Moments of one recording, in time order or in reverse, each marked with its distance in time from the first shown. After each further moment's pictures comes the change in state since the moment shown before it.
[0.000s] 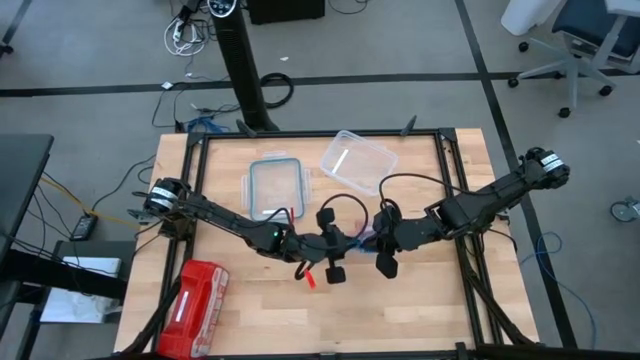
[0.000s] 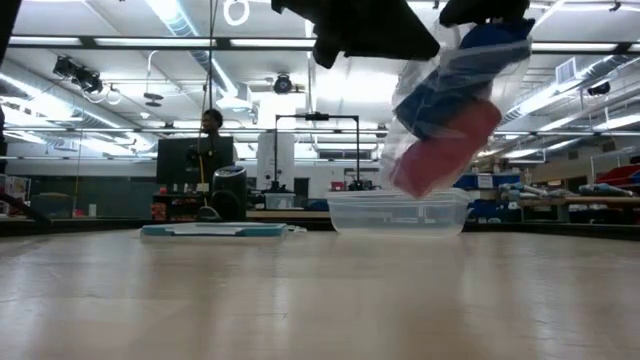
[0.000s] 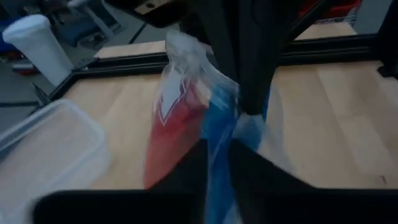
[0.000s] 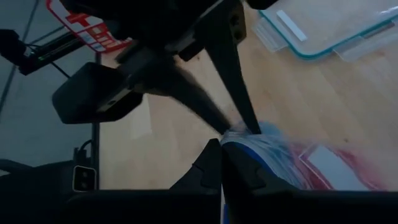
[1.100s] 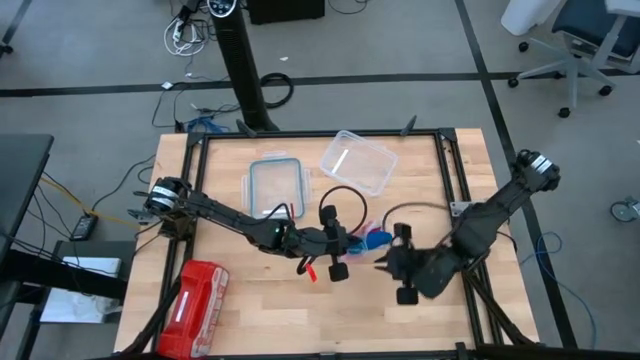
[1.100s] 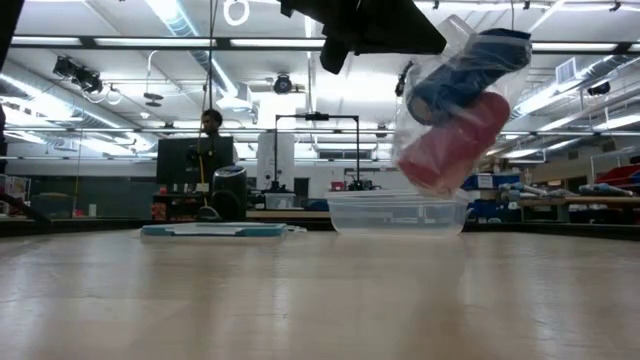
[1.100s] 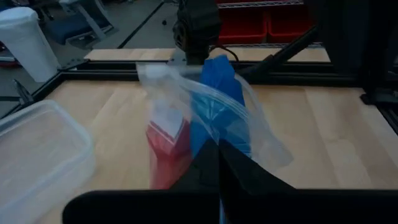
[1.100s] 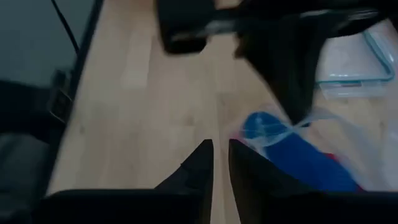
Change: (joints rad) left arm 0.018 0.002 -0.001 0.059 0.065 -0.065; right arm 0.273 0.103 0.197 -0.297 0.264 -0.187
